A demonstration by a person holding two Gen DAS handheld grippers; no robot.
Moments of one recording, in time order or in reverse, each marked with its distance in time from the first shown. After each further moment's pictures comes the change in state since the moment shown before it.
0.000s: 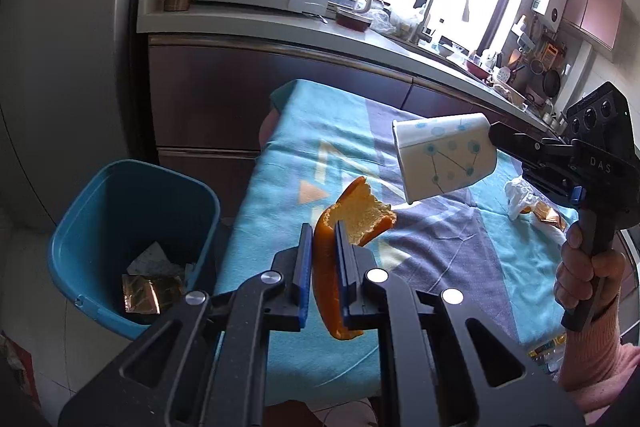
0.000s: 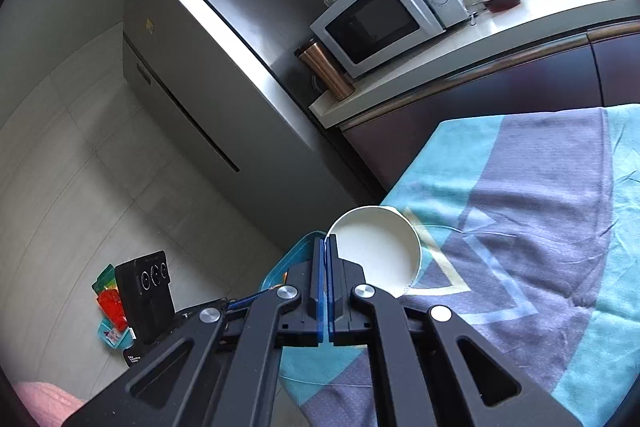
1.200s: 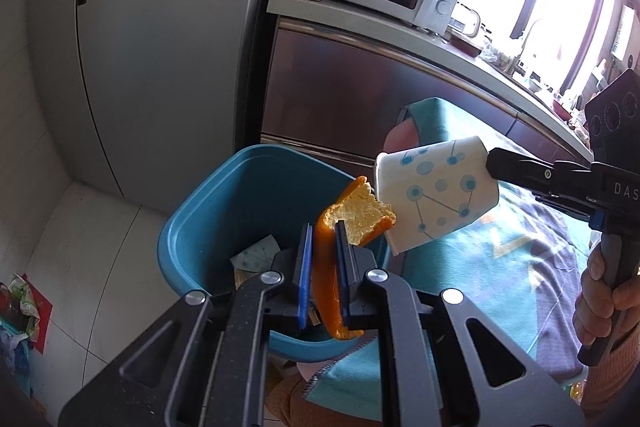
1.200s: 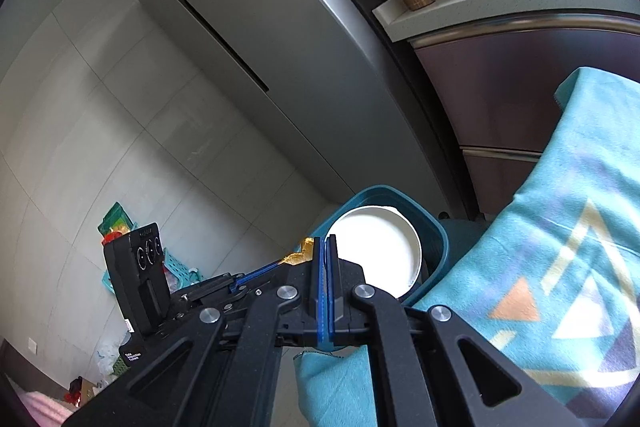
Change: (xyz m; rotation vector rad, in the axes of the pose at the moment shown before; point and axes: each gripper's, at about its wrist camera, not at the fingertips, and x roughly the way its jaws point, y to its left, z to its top) left arm -0.016 0.139 -0.008 -0.179 -0.014 0.246; right arm 0.181 0.069 -0.009 -0.091 0.292 0.079
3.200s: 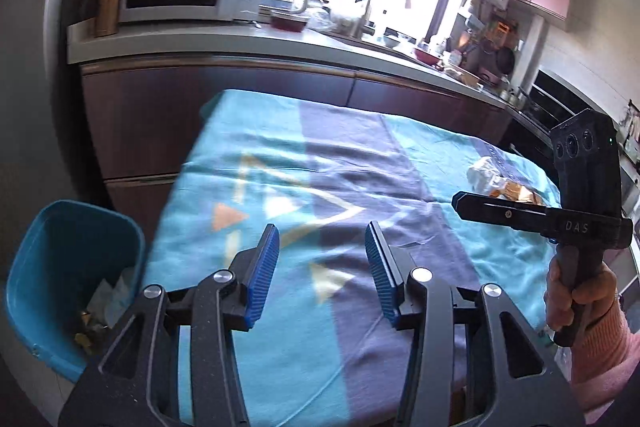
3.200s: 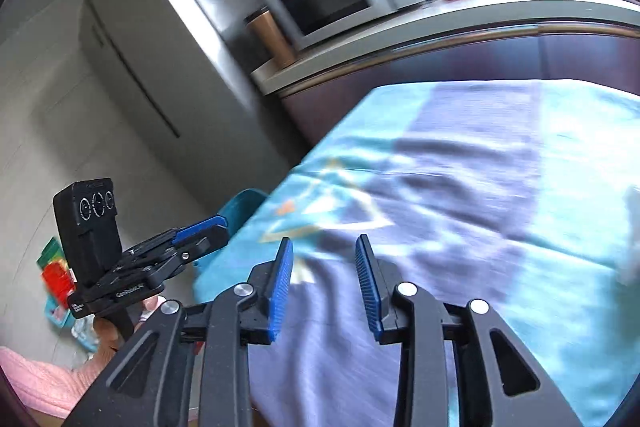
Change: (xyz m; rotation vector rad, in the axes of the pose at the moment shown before) left arm 0.010 -0.206 -0.033 0.338 0.000 -0.416; right arm -0.214 -0.052 -0.119 0.121 -0.251 -0.389
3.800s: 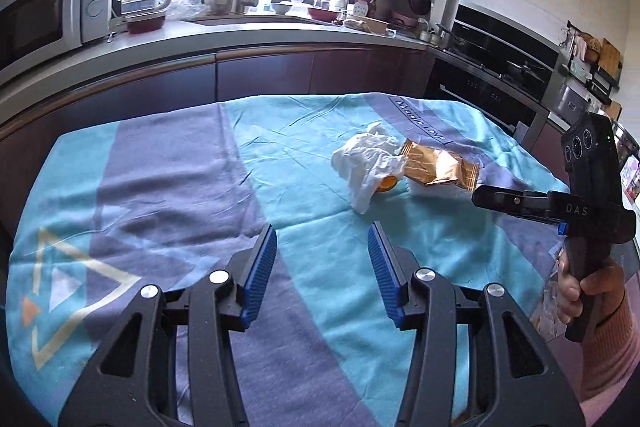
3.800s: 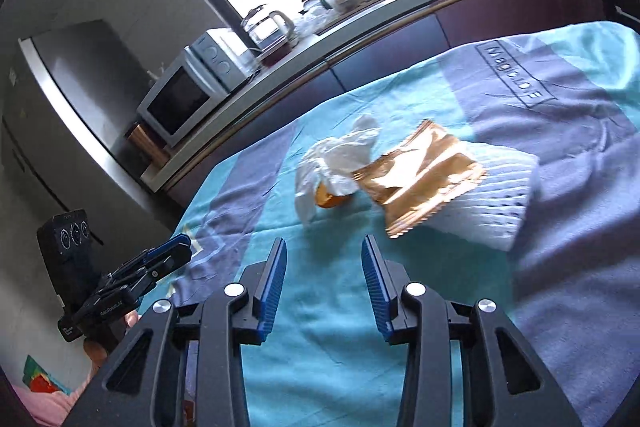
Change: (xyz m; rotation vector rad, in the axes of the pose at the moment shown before) left arm 0.104 -0.178 0.021 0.260 0.101 -0.208; right arm -0.147 -0.161 -0.059 0.358 -0.228 -0.279
